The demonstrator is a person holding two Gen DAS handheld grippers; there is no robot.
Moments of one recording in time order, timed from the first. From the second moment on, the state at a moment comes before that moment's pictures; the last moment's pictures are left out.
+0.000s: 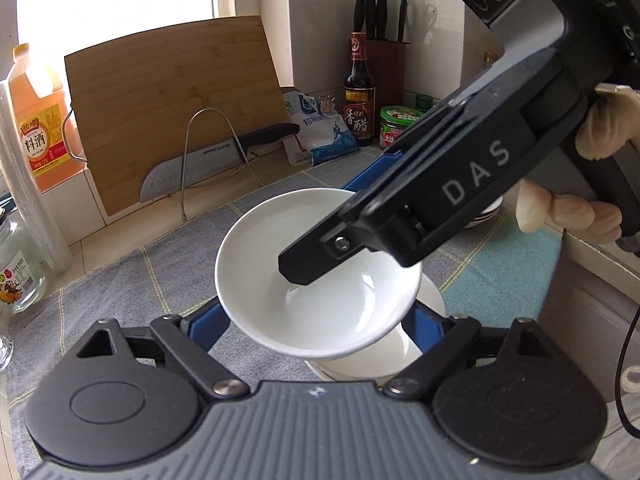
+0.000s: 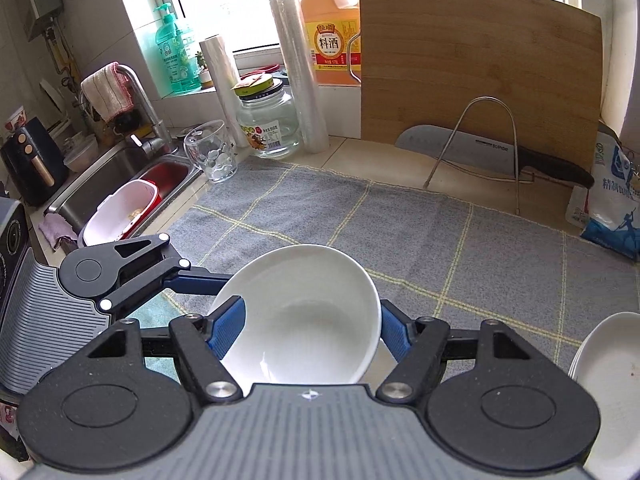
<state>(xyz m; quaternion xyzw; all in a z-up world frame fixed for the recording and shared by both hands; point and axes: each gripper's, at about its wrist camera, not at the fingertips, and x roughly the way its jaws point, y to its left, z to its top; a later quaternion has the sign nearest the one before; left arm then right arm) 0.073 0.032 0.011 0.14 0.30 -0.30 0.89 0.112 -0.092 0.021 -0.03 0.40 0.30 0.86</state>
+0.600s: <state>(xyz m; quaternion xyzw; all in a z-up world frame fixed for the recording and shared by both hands) 0.079 0.005 -0.008 0.14 0.34 -0.34 0.87 0.109 -0.126 -0.006 0.00 0.43 0.28 0.86</state>
